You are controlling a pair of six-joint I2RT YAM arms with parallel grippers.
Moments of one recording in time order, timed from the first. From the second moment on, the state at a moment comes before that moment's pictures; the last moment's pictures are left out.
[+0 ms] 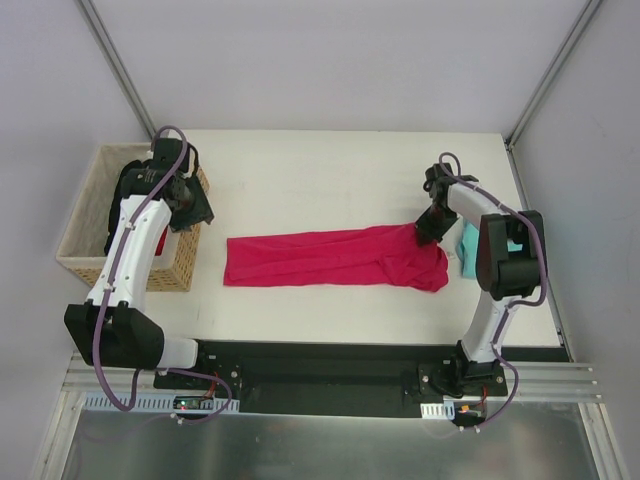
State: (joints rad) left arm -0.04 1.36 1.40 -1.13 -0.11 -0.44; right arm 0.15 1.89 1.32 -0.83 0.10 0.87
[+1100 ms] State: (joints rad) left arm -0.02 1.39 1.47 -1.18 -0.12 -0.44; right arm 0.10 2.31 1.95 -1.00 0.03 0.59
